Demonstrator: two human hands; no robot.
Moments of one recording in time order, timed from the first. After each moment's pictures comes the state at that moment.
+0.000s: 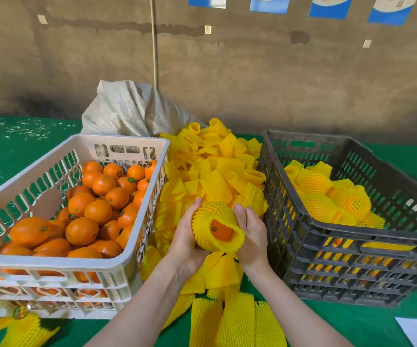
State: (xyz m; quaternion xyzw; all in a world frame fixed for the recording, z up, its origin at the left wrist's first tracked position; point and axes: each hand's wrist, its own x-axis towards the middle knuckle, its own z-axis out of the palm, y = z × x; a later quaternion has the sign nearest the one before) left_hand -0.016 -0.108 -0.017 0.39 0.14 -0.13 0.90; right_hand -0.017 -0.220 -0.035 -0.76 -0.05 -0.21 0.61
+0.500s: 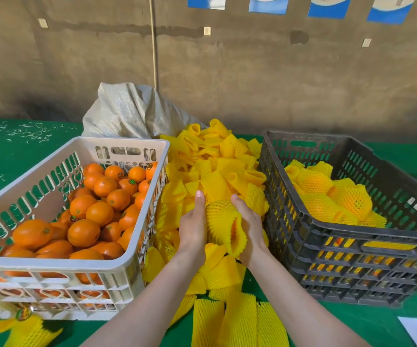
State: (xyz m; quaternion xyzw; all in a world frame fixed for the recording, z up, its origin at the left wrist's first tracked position) left_hand -0.003 -0.120 -0.012 0.60 0.20 0.02 0.78; right_hand 0.002 -0.217 -0.018 -0.58 0.09 -0.01 0.81
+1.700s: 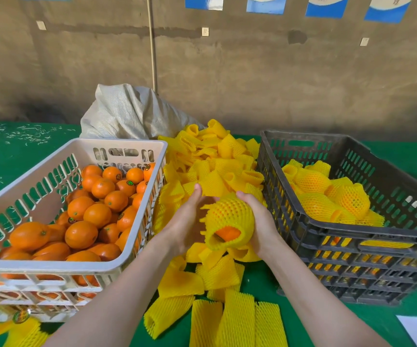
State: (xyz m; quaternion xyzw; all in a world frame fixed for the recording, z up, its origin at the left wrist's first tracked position) left_hand 0.005 -0.090 0.002 0.64 -0.01 -0.21 0.74; right_hand -0.004 -0.239 0.008 -0.62 0.05 0.06 0.78
